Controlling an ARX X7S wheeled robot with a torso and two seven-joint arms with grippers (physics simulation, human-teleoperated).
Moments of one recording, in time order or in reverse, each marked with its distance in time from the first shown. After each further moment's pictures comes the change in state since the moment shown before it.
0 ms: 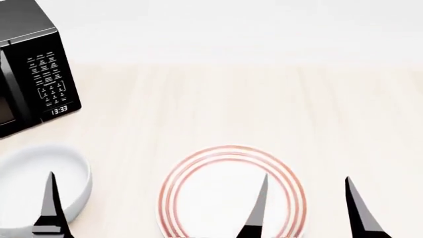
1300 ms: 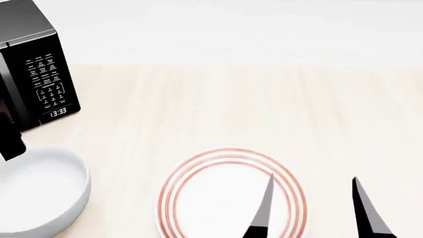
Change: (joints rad) left arm -0.822 0.002 -0.391 -0.429 -0.498 -1.003 -0.526; right arm -0.006 0.058 -0.009 -0.028 0.059 -0.009 0.062
